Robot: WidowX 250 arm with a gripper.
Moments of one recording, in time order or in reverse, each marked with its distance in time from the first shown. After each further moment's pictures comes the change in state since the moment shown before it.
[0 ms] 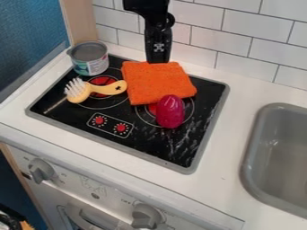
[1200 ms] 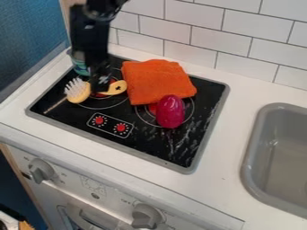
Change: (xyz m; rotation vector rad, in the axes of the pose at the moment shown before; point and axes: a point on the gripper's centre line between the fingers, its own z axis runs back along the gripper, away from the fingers) arm 0.094 -0.015 -0.083 0.097 -0.249 0.233
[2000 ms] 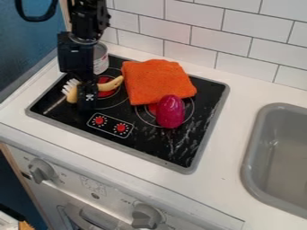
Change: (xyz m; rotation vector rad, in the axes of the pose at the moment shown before) arm 0.011 -0.006 -0.046 0.103 0.006 0.002
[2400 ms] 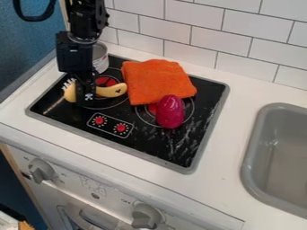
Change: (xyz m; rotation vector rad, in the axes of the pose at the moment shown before) arm 0.000 0.000 0.000 -0.002 0.002 0.002
